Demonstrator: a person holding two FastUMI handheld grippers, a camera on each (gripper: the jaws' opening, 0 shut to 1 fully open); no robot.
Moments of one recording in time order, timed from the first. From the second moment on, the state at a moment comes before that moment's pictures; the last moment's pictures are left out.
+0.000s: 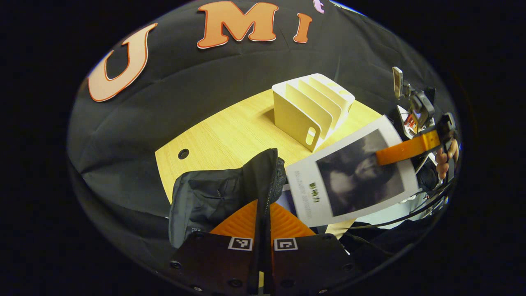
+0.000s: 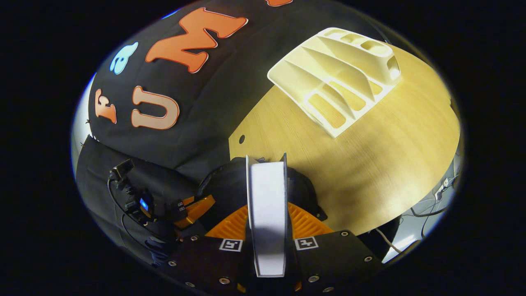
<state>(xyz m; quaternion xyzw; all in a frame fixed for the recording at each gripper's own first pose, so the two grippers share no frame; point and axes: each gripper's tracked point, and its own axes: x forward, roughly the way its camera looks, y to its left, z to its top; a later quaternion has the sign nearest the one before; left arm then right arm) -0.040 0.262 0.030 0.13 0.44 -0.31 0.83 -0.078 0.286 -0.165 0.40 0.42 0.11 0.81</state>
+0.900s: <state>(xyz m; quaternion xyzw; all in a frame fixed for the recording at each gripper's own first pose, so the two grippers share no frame) -0.054 0.228 0.048 0.09 0.41 -0.35 0.84 -0.008 0.429 -0.250 0.53 0.38 0.17 0.74</state>
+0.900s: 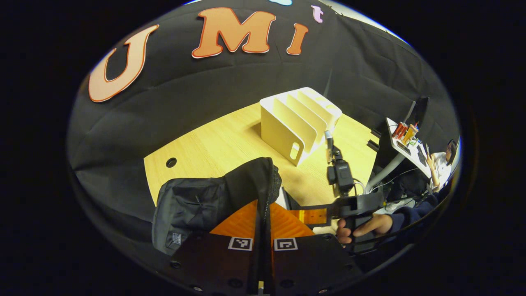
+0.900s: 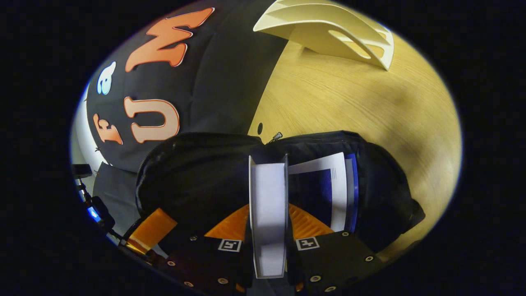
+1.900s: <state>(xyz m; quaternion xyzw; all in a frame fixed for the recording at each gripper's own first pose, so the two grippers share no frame) -0.078 0.169 0.035 0.07 0.39 -0.22 0.89 -0.005 0.169 -0.163 0.18 0.37 0.15 0.90</state>
